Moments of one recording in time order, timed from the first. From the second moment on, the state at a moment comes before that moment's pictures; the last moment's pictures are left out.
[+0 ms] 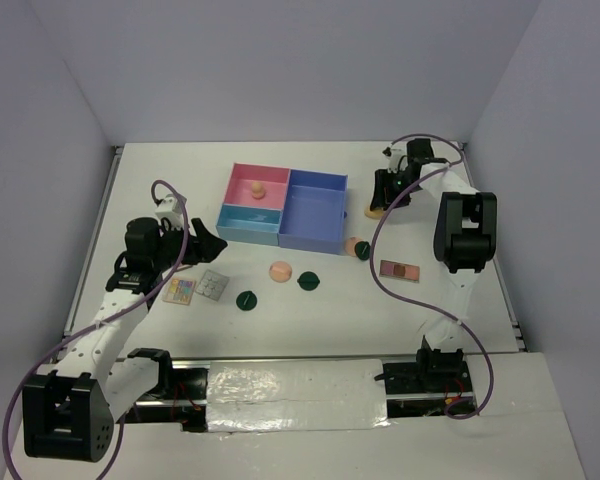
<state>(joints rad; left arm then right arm) -0.05 0.96 0.55 -0.03 0.45 -0.35 -0.03 2.15 1.64 -0.59 -0.44 -0.11</state>
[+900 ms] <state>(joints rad) -0.06 0.92 0.55 -0.03 0.45 -0.35 -0.02 1.88 1.50 -0.58 -0.58 -0.17</state>
